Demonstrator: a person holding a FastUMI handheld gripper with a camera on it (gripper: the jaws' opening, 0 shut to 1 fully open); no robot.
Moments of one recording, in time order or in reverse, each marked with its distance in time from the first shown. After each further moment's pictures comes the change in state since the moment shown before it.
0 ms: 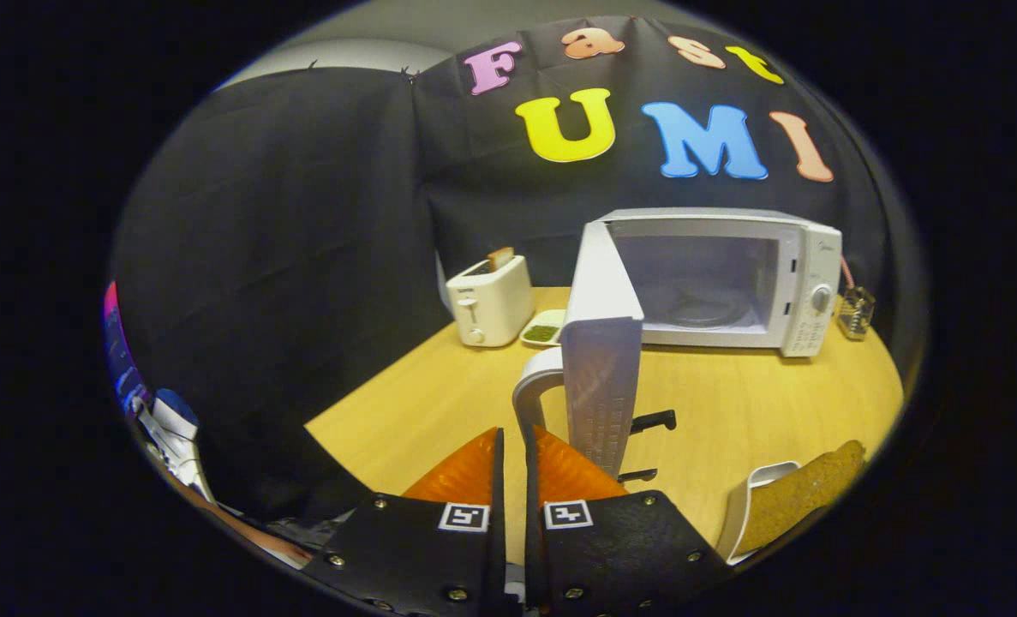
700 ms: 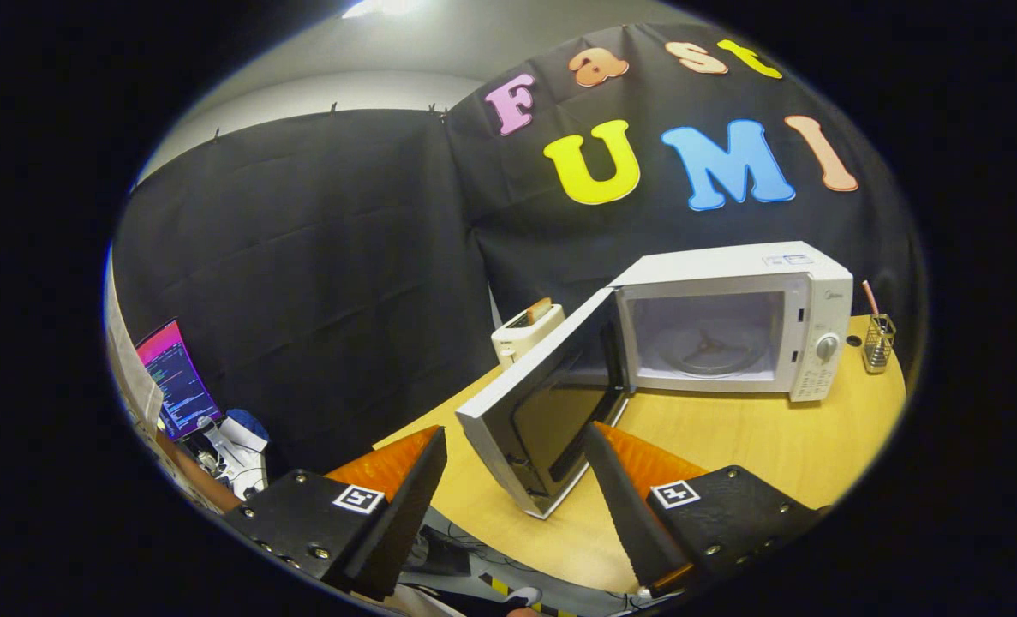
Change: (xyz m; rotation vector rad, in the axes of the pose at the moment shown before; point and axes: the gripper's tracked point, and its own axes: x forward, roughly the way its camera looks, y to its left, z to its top) arm -0.090 -0.066 0.080 -0.010 -0.099 0.152
